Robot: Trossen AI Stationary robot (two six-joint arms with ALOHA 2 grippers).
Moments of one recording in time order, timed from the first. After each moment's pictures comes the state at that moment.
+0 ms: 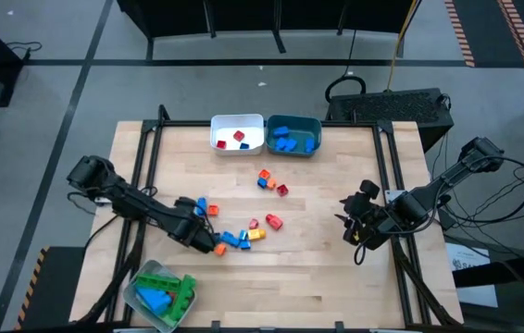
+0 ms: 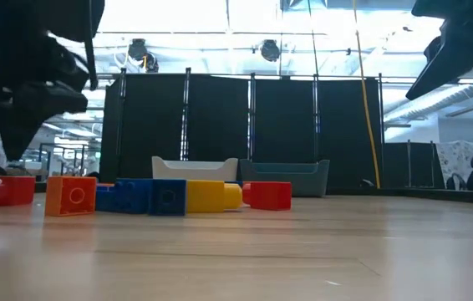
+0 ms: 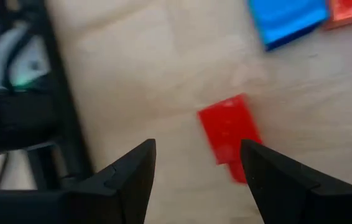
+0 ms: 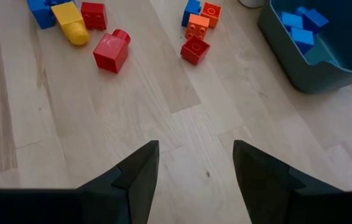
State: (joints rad) left arm -0.42 1.61 0.99 -1.30 -0.13 -1.72; right arm 0.60 1.03 0.77 -0.89 0.68 0.83
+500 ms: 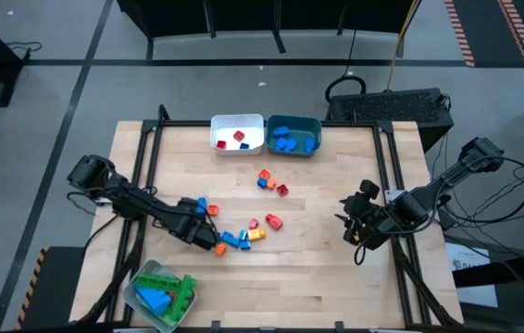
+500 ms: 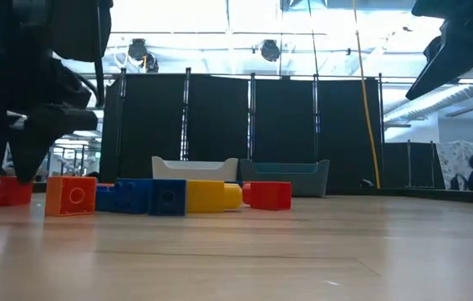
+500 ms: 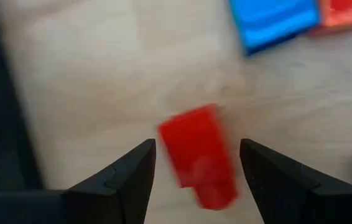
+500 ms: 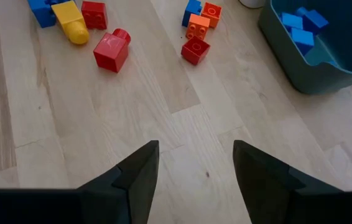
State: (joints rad) left arm -0.39 1.61 0.90 -1.11 -0.13 -1.75; right arm 0.60 1.03 0.77 -0.89 0.68 0.83
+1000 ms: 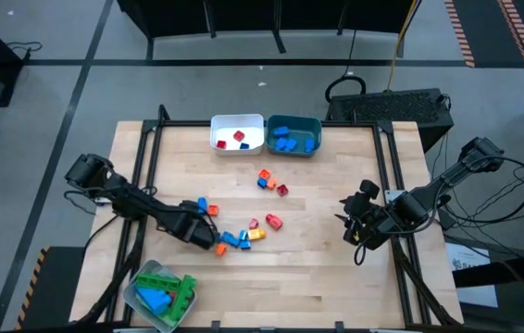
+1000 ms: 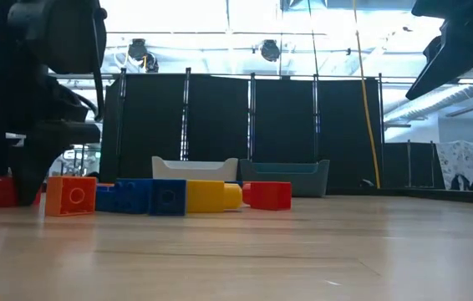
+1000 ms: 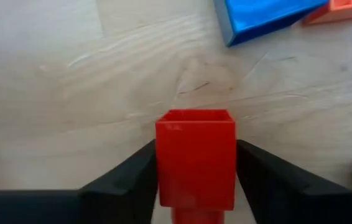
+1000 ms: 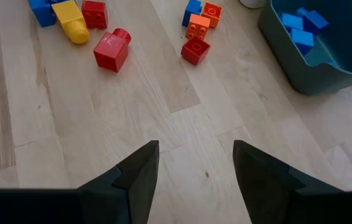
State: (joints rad) left arm -0.38 1.61 0.78 -0.90 -0.14 -1.76; right arm 0.60 1.03 0.77 -0.89 0.68 0.82
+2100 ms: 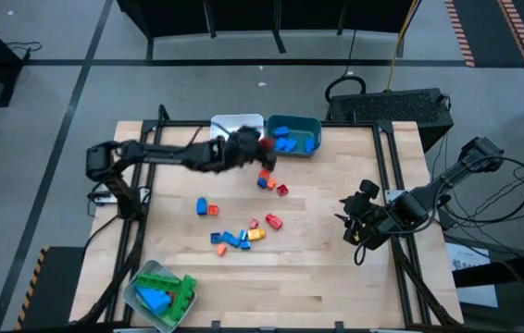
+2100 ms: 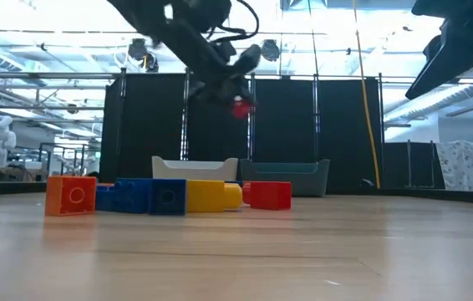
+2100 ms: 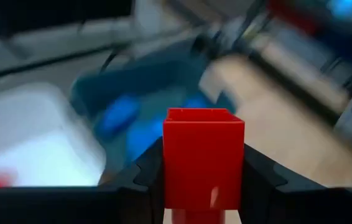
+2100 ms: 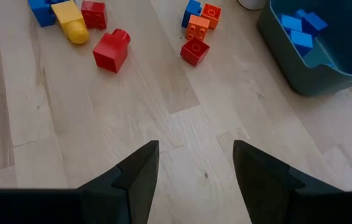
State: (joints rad) left arm 0.24 1.69 1.18 0.02 -0.36 -0.51; right arm 0.60 1.03 0.77 -0.89 0.68 0.82
